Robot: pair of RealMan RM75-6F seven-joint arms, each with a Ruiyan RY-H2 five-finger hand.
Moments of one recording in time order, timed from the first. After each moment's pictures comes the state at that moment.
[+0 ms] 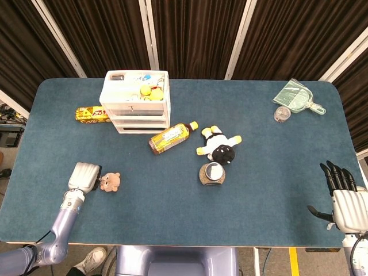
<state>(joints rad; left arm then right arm) -0.54 -1.57 -0.07 -1.36 0.98 1.04 0.67 0.07 -1.10 0.08 -1.66 -1.47 1.48 0.02</state>
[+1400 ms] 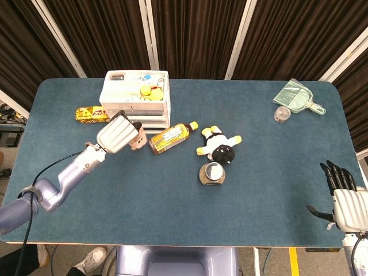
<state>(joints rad) -0.90 -1.50 -0.11 -1.01 1.68 1.15 0.52 0.07 -1.10 0.08 -1.67 -1.46 1.46 0.05</state>
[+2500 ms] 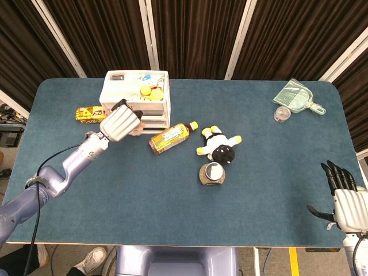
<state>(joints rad) -0.97 -1.61 -0.09 -0.72 1.69 1.15 0.43 0.07 -1.09 0.08 -1.67 -1.46 1.46 0.07</state>
